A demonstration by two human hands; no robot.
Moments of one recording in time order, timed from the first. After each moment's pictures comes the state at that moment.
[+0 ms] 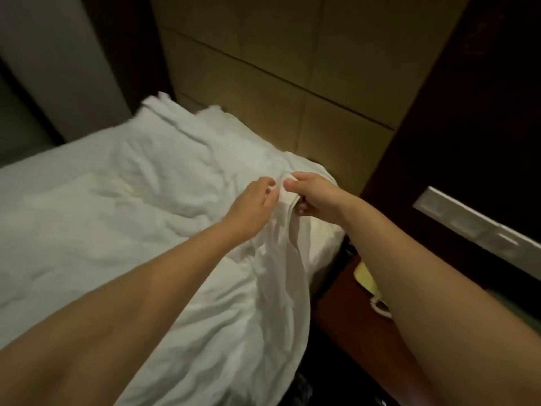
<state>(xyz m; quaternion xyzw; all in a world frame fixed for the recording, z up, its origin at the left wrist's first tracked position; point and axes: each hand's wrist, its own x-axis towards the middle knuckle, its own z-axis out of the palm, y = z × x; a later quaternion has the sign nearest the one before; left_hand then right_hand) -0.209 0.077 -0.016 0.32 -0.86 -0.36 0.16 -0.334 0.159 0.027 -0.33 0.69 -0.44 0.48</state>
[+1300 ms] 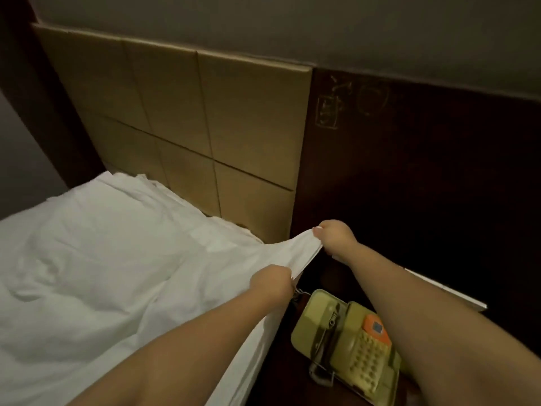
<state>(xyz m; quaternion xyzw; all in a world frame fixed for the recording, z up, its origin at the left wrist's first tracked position) -0.454 0.191 -0.035 0.24 -0.95 -0.15 -0.12 -0.606 0.257 0.003 -0.25 0.92 -0.24 0.19</state>
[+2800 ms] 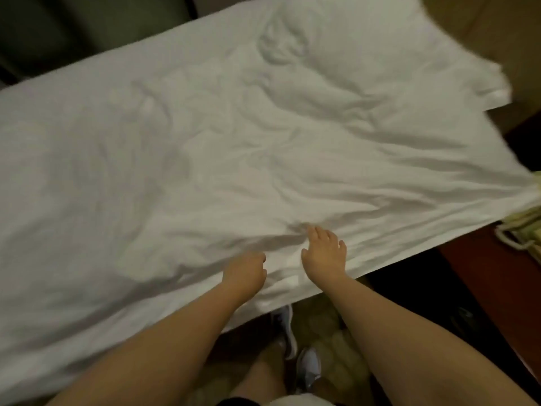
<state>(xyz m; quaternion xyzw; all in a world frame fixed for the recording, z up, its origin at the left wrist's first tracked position) 0.144 0.277 -0.208 0.55 -0.76 -0.27 -0.20 -0.025 0.308 -0.234 -0.53 0.80 -0.01 0.28</state>
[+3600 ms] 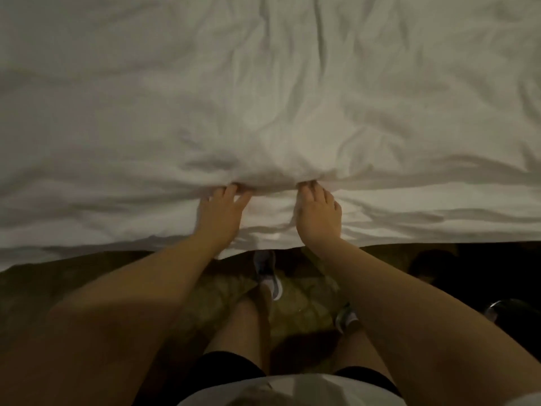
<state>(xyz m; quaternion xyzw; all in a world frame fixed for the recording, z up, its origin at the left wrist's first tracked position) 0.562 0.324 -0.308 0.62 -0.76 -0.10 -0.20 0.362 0.324 -0.317 -0.67 0.69 0.02 0.28</state>
